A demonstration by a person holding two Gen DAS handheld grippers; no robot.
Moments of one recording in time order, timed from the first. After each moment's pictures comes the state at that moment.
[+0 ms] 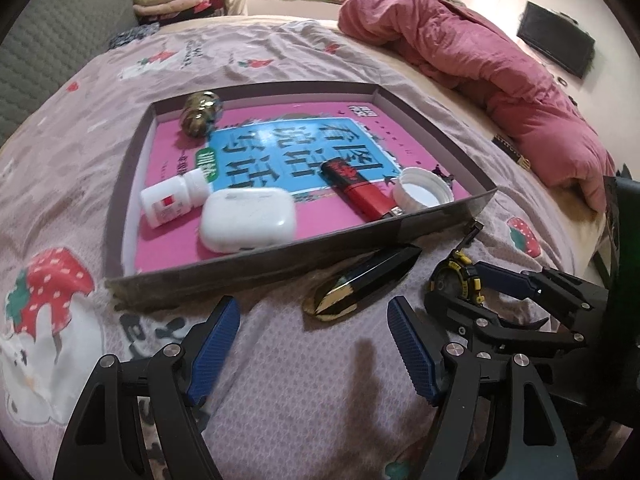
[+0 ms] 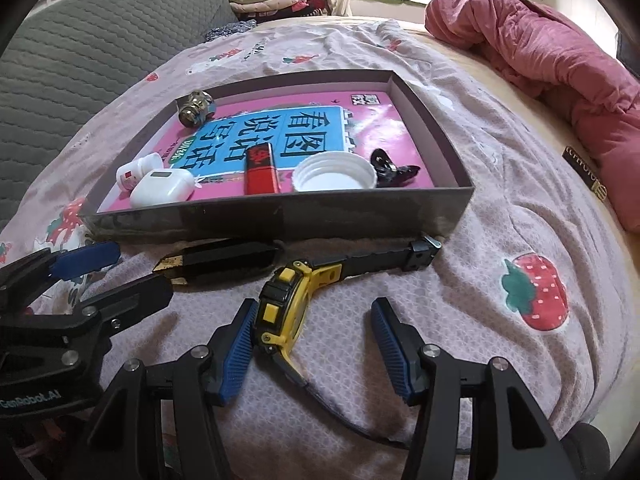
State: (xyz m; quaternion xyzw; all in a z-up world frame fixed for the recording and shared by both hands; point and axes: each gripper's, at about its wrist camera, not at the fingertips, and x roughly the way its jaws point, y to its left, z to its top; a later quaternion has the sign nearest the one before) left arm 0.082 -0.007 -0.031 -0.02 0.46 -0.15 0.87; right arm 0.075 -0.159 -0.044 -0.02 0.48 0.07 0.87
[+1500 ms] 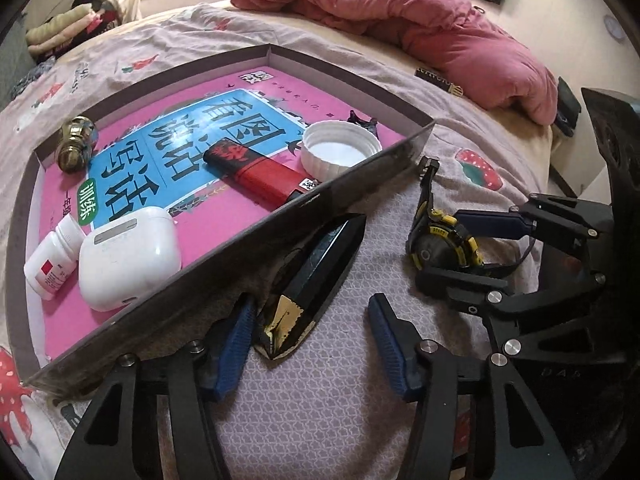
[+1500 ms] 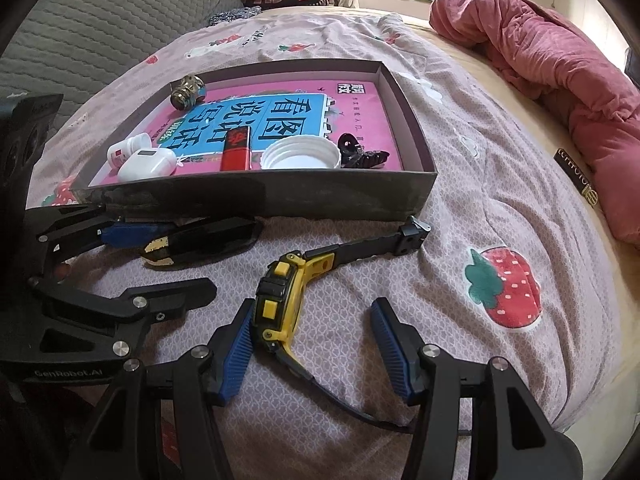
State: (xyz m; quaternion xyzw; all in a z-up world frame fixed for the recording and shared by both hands) left arm 0.104 -0.048 -0.053 0.07 0.48 -0.30 0.82; right arm 0.069 -0.175 -0.040 -0.06 0.50 0.07 0.86
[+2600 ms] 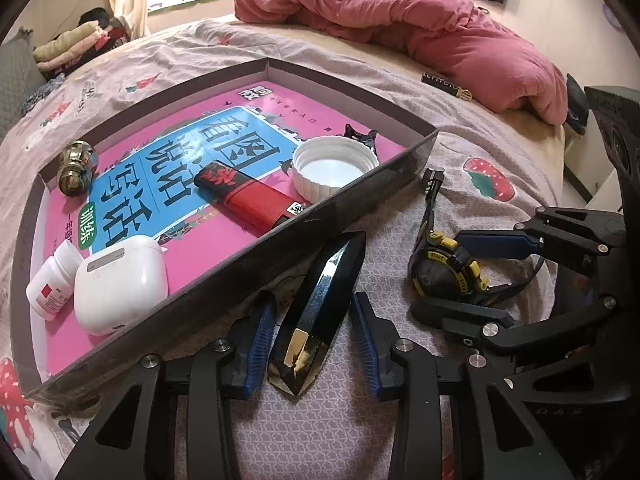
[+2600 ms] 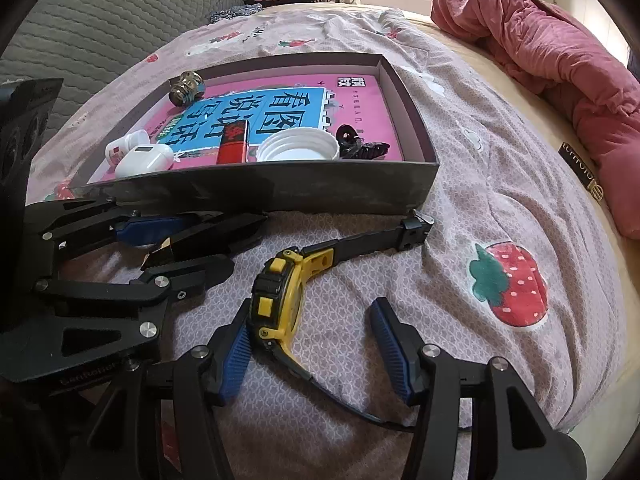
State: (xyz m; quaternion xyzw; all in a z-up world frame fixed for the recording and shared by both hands) left arm 0.104 -0.066 -0.053 0.09 0.46 -0.28 0.84; right arm 0.072 -0.177 -0.047 -0.05 0.50 0.07 0.86
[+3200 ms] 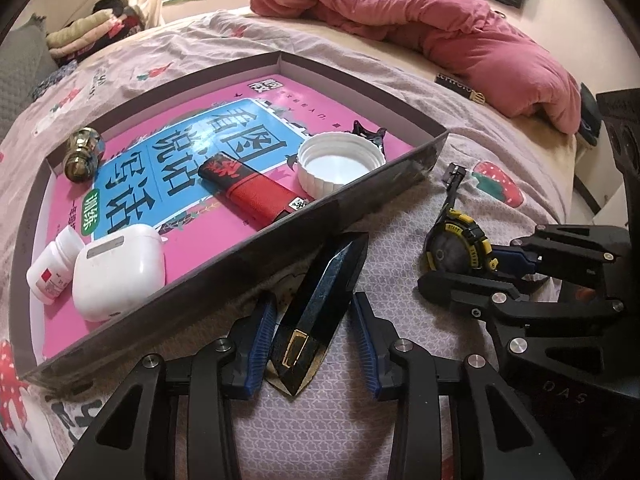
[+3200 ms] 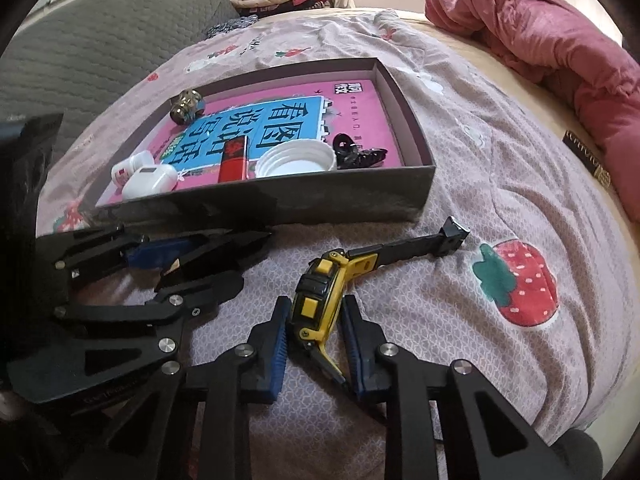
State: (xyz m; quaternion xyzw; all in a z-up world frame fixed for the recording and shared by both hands) left arm 0.105 -0.071 -0.055 0.08 0.47 -0.25 0.84; right arm 0.074 -0.187 -0.043 0.00 0.49 0.09 0.87
